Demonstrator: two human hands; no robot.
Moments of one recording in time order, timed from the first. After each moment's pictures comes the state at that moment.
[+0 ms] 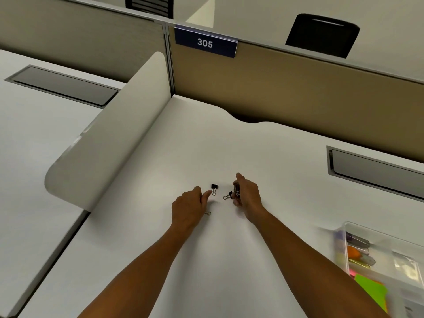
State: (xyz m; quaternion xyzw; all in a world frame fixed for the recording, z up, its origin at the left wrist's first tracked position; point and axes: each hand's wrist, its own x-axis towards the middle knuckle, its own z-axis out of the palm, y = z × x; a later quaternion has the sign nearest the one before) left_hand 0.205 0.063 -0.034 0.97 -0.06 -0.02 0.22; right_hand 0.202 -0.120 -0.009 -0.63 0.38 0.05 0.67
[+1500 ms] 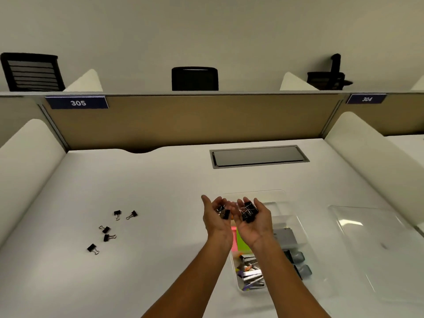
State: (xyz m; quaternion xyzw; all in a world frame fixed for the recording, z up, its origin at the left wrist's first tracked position) left_hand -0.022 -0.230 0.092 0.34 0.20 -0.31 0.86; right_hand -0.074 -0.304 0.082 -0.13 0.34 -0.24 0.90
